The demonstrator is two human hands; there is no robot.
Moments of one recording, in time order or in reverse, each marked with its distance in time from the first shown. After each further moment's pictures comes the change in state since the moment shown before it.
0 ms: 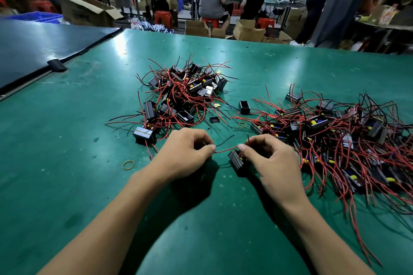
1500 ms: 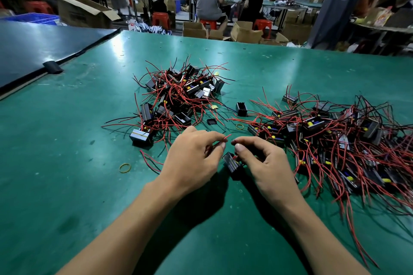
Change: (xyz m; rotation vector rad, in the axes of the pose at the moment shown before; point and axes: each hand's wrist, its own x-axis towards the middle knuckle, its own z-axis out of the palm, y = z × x) left_hand -0.008 0.015 0.021 0.106 0.267 0.295; right_hand 0.000 -0.003 0.004 0.173 -0.146 -0.016
